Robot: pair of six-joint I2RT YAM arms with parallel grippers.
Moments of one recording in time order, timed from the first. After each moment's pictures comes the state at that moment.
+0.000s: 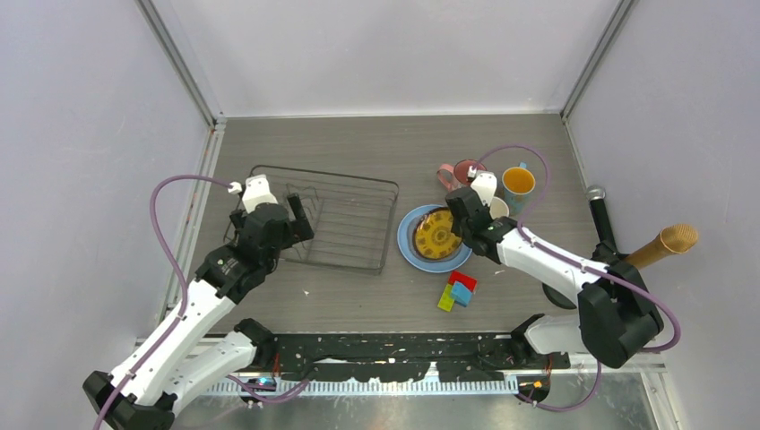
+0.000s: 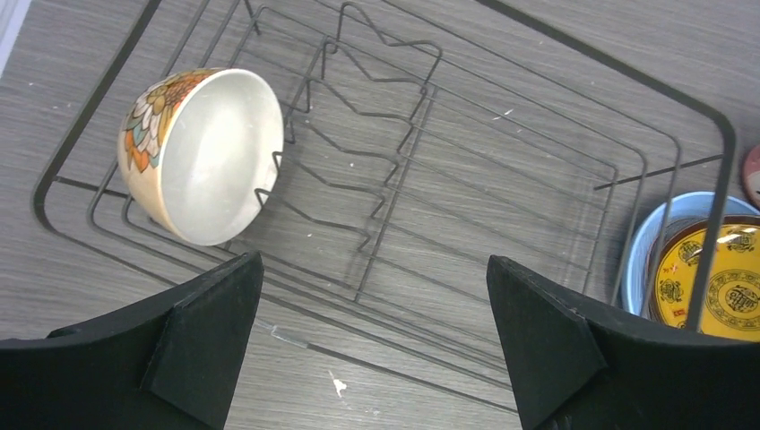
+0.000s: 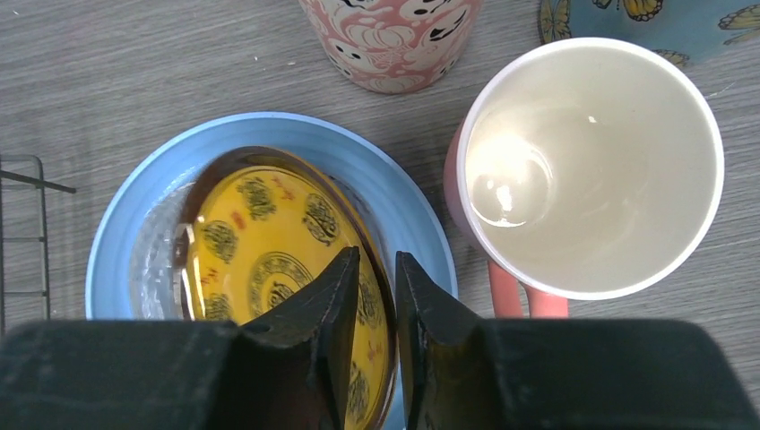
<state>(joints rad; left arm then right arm) -0.57 0.78 0.83 -0.64 -0.56 -0.58 0.58 1.31 0.76 -0.26 0.54 0.59</state>
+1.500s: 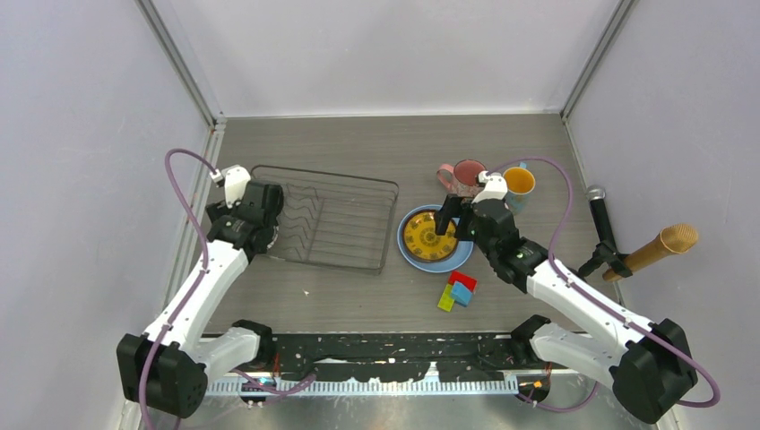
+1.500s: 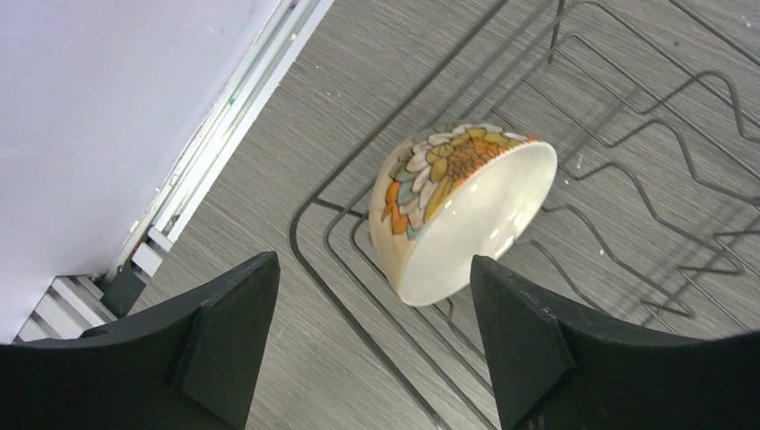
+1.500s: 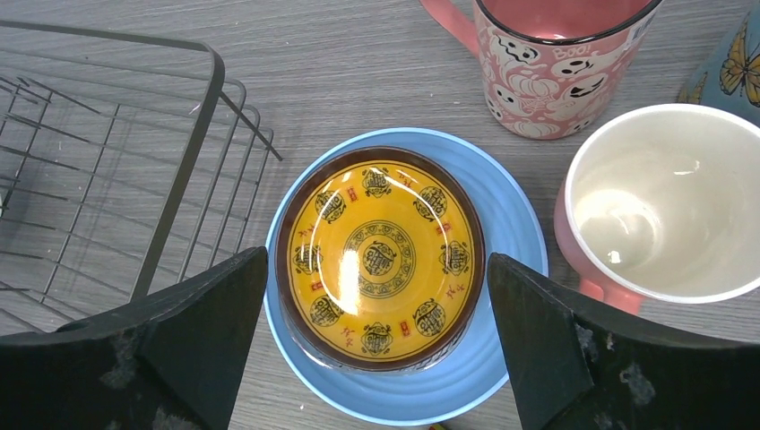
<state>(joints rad) -0.29 1.05 0.89 -0.74 -0.80 -0.52 0.58 0.98 0.61 -0.08 0.28 0.48</state>
